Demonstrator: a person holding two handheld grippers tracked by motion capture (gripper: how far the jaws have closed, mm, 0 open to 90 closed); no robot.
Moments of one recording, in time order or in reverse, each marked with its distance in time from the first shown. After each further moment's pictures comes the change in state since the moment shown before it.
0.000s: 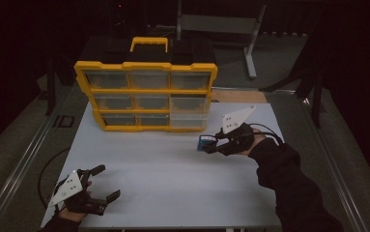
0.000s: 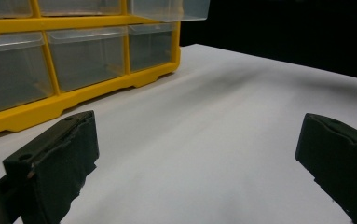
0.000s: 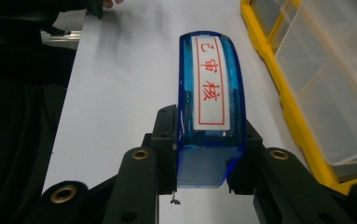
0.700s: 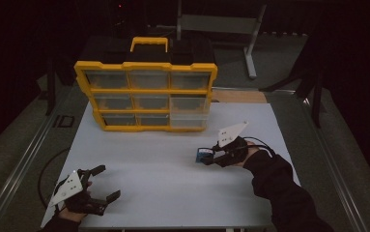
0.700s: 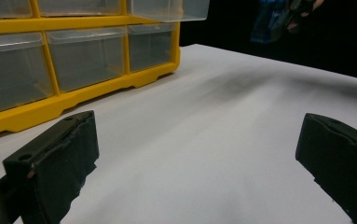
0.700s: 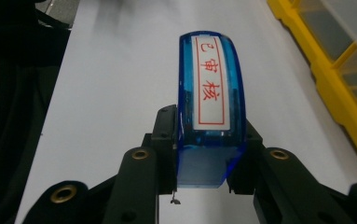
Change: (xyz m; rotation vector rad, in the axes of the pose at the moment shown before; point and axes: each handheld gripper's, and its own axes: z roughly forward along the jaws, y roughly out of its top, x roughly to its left) left arm -0.001 0.000 0.001 0.009 -0.012 0.003; right arm 0.006 -0.046 0.037 0.009 0.032 0.027
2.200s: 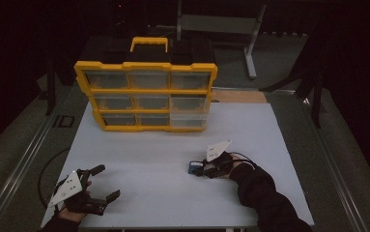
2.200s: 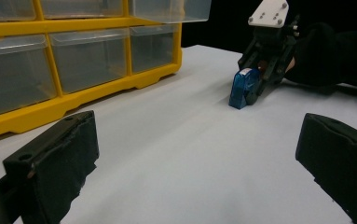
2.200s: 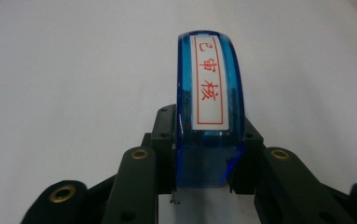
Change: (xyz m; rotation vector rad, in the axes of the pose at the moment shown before) left arm 0.000 0.000 0.000 -0.003 0.007 0.009; right arm -0.009 -0.065 0.079 0.014 0.000 0.022
